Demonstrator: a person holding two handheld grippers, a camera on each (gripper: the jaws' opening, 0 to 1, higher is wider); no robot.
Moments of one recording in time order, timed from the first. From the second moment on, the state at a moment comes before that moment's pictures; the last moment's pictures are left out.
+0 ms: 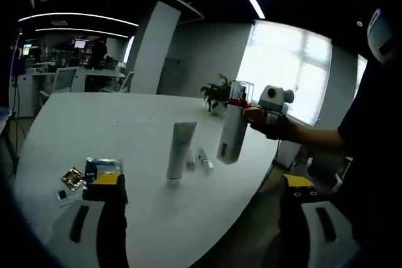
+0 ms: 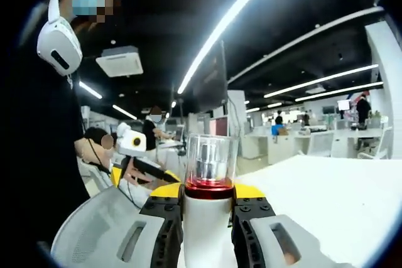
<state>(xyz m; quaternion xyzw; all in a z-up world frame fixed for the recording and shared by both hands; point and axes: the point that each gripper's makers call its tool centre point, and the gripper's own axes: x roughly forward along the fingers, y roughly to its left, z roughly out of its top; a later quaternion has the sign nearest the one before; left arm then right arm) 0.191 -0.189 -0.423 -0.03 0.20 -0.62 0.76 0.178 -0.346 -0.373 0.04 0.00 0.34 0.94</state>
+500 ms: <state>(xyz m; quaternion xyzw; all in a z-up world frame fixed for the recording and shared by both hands) 0.210 -0.197 -0.442 -0.03 0.22 -0.59 0.78 0.203 -0.369 -0.431 0.03 0.02 0.33 0.94</state>
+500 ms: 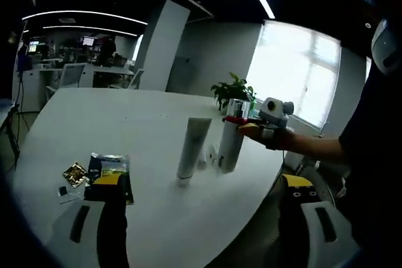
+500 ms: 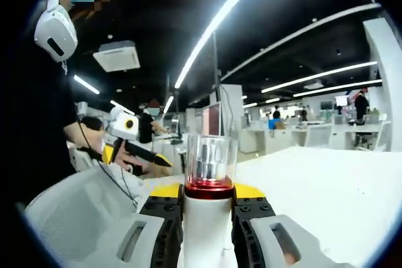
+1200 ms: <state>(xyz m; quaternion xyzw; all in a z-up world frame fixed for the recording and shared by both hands) 0.213 -0.195 -0.469 0.01 0.25 -0.58 0.78 0.233 -0.379 -0.480 0.02 0.02 0.33 0.94</state>
